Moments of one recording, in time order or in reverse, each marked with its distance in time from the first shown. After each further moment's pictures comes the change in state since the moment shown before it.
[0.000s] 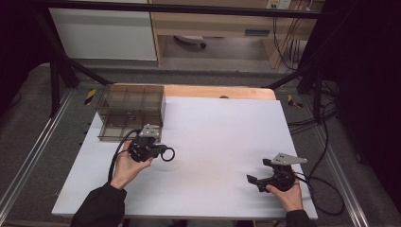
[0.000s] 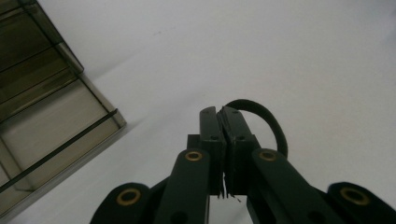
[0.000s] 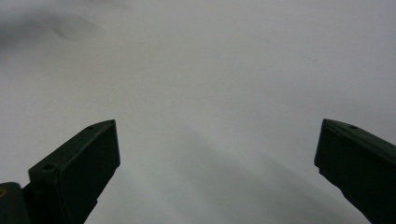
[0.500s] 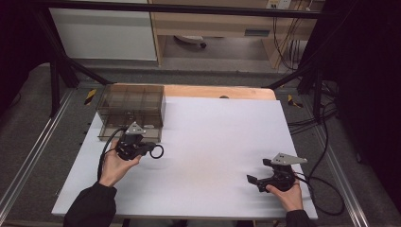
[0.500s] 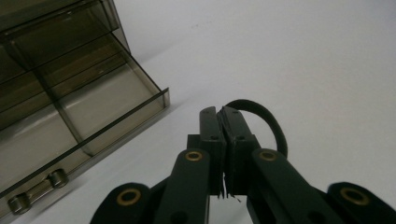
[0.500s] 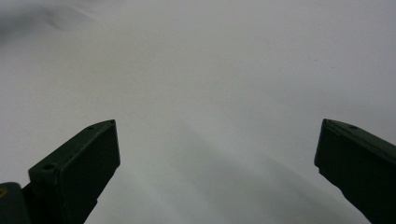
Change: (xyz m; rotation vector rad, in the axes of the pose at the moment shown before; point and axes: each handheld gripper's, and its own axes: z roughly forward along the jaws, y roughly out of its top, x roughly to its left) left arm 0.024 -0.011 -0.022 -0.008 0.048 -0.032; right arm 0.000 0.000 0.000 0.001 -0.001 0.001
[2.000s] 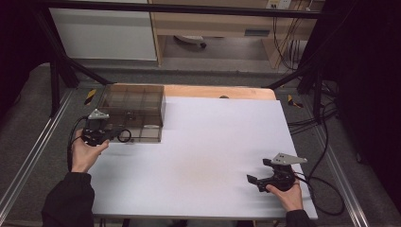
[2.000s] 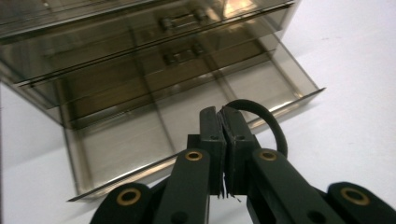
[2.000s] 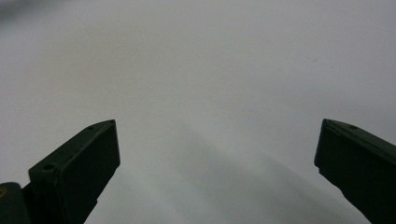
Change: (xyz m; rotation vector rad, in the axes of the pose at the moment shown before) left arm 0.093 -0.018 -0.041 -0.035 0.200 -0.178; right arm 0.000 0.000 0.000 0.002 0.001 0.003
